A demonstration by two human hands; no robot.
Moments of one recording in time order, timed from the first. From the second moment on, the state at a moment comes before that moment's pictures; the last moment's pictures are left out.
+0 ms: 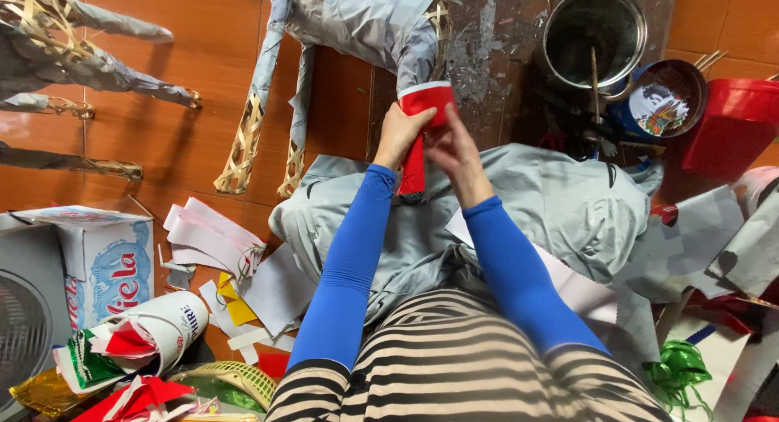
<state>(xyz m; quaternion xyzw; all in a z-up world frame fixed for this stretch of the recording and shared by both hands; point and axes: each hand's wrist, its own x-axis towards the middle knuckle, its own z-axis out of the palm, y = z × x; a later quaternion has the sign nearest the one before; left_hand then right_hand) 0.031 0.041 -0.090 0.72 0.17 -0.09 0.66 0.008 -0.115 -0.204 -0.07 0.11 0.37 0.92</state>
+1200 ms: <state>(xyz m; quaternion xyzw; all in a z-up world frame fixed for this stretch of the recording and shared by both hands) -0.055 0.025 -0.073 0.47 0.22 -0.22 0.83 0.101 -0.065 -0.079 -0.71 0.17 0.26 0.63</state>
